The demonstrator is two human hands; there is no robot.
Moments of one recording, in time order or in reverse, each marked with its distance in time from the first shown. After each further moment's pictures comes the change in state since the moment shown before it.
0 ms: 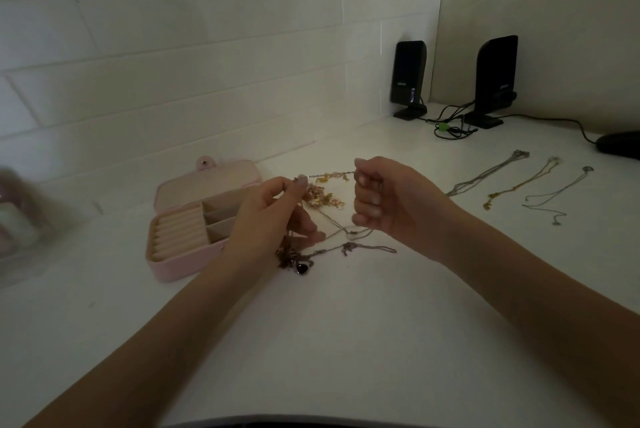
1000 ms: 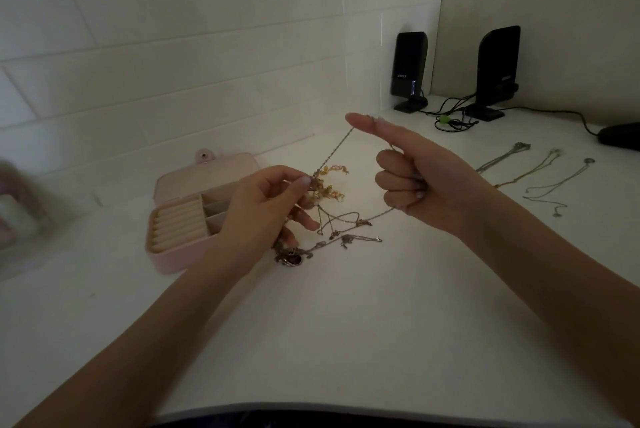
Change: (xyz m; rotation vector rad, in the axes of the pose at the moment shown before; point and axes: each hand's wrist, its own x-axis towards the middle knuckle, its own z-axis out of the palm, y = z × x) left_hand -0.002 0.000 -0.007 0.157 -0.030 0.166; right_hand -0.005 -0.018 -0.016 -0.026 -0.114 -0.078
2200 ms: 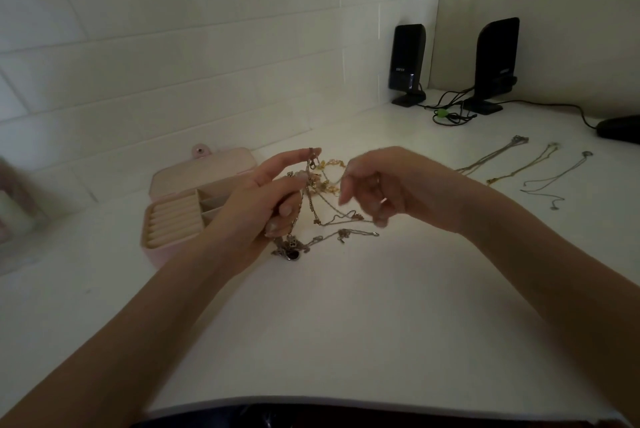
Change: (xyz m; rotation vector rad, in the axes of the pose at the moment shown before) left_hand 0.001 0.005 -0.006 -0.297 -0.285 -0.149; right_hand -0.002 0.004 0.004 -0.518 -0.201 0.037
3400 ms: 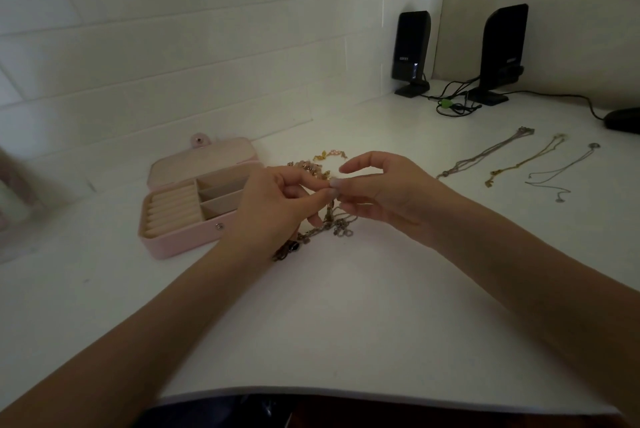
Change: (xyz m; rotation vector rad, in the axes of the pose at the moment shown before) left_hand 0.002 -0.020 0.011 0.444 0.235 0.196; right_hand 0.012 0.019 0.026 0.407 0.426 0.124
